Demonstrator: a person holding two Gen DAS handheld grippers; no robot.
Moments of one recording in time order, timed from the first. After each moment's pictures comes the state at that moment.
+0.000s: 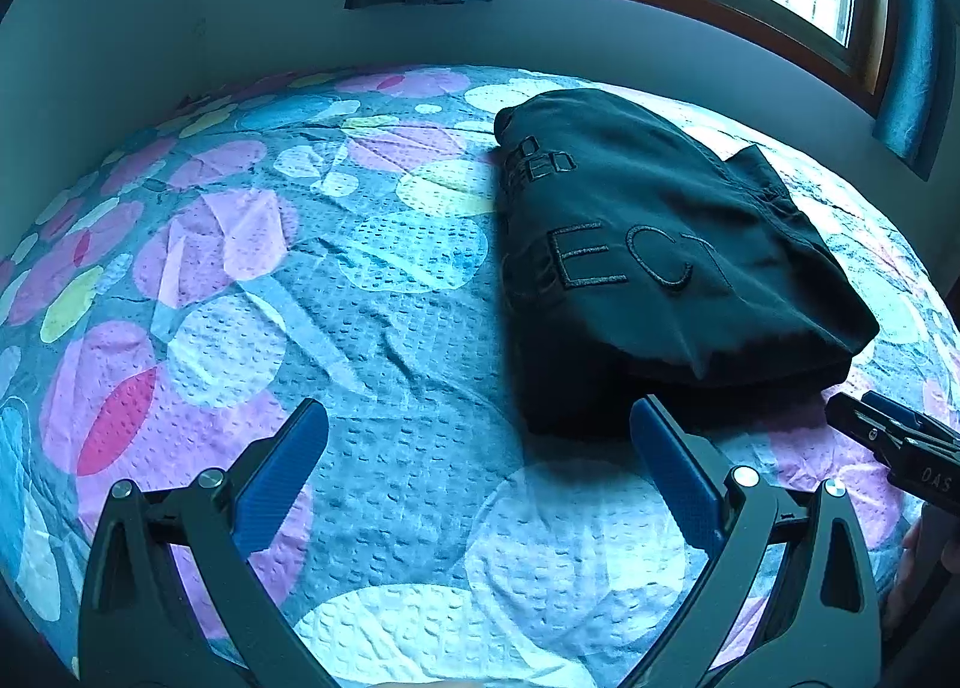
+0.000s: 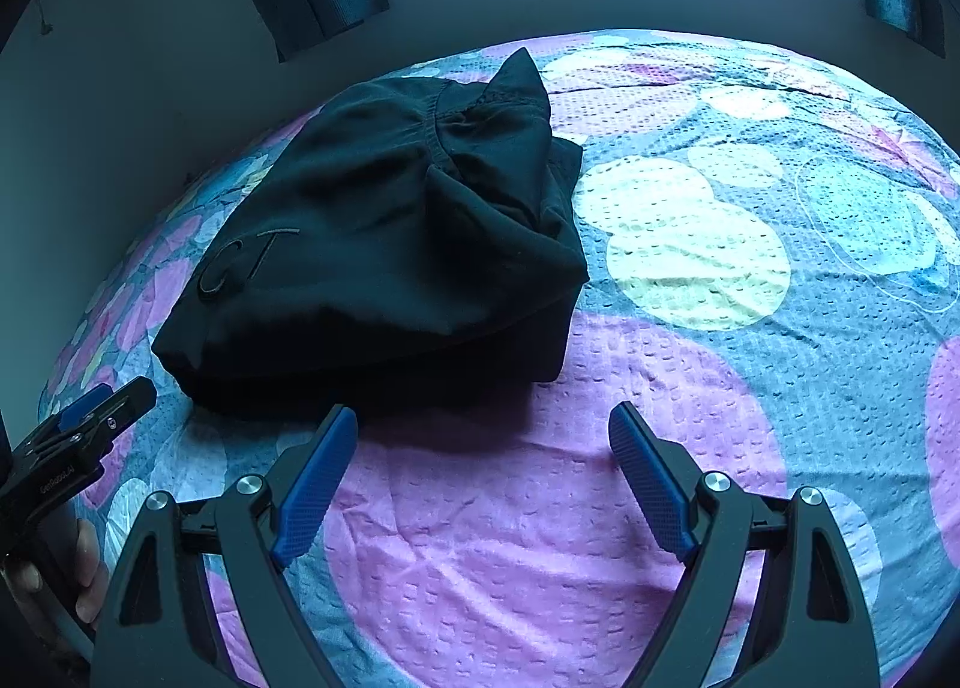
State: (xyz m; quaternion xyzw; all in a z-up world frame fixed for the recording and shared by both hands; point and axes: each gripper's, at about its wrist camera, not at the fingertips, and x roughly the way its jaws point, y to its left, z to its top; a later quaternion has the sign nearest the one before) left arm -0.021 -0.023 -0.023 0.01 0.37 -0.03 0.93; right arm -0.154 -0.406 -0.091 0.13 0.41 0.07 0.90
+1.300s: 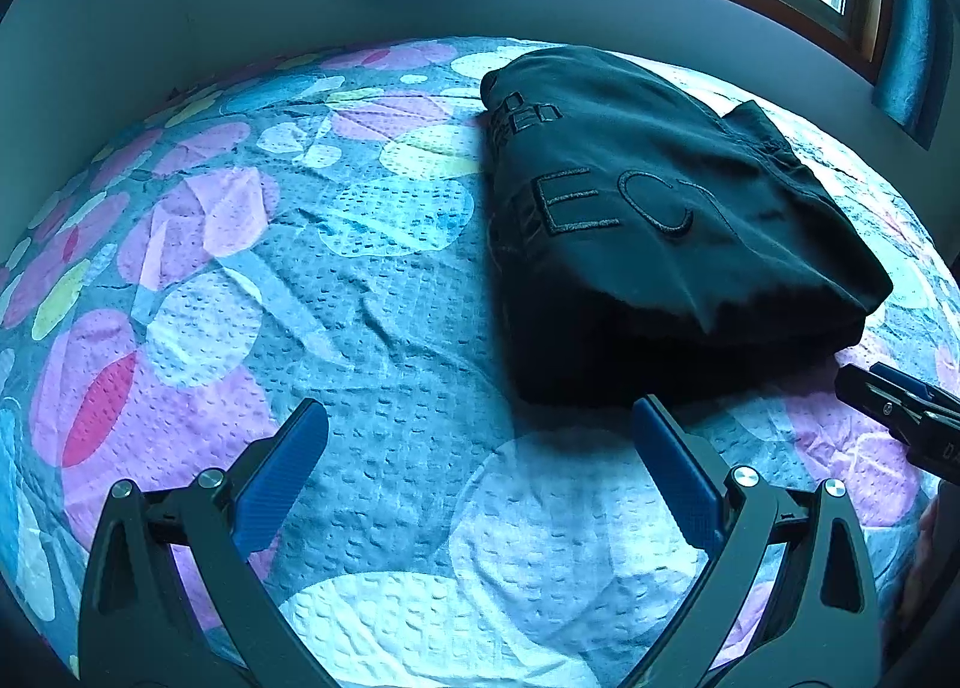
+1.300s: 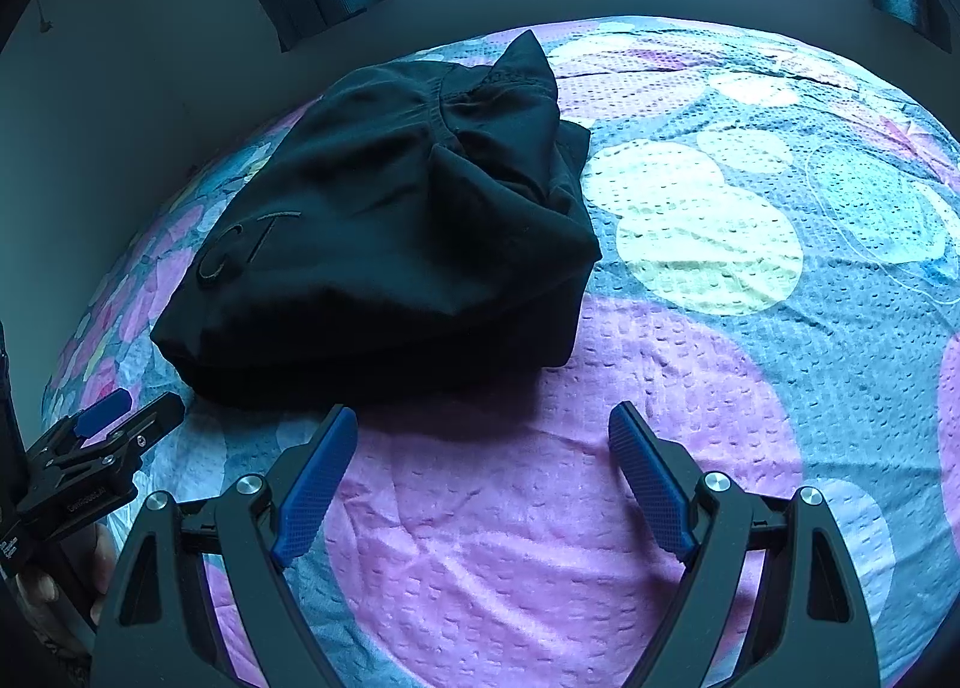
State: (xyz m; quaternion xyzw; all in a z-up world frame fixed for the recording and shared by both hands) left arm -0.019 -0.035 -0.040 0.03 0.40 -0.04 0.92; right arm -0.157 -0.399 -0.099 0.13 0.42 0.07 0.89
